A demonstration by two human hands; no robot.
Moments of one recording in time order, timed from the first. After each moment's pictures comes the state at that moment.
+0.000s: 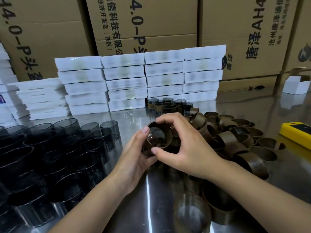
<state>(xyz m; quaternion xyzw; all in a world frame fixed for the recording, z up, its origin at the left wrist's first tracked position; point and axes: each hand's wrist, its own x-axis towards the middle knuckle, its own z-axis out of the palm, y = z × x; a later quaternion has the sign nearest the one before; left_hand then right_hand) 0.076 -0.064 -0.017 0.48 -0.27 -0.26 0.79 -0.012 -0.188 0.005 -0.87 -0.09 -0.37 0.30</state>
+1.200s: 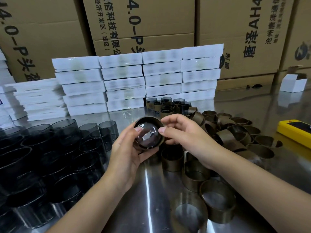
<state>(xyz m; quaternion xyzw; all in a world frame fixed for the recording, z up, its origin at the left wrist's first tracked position) 0.080 -0.060 -0.014 0.48 -0.25 -0.18 0.83 0.003 -0.205 0.006 -0.76 0.00 -0.23 0.61</state>
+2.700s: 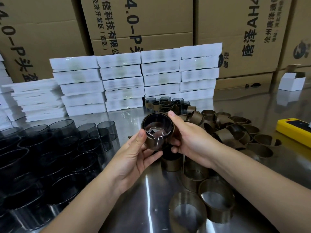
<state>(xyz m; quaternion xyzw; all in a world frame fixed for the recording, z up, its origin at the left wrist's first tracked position) 0.082 -0.060 -0.015 0.44 -0.29 -0.35 0.77 0.007 -0.206 0.008 -0.66 0.05 -0.14 0.74</state>
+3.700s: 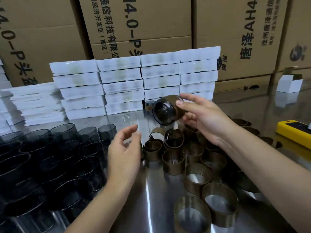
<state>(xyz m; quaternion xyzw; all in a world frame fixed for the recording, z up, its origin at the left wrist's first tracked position) 0.082 -0.063 -0.016 0.68 -0.22 0.10 0.69 0.006 -0.238 0.045 -0.64 0.04 -0.28 0.72</state>
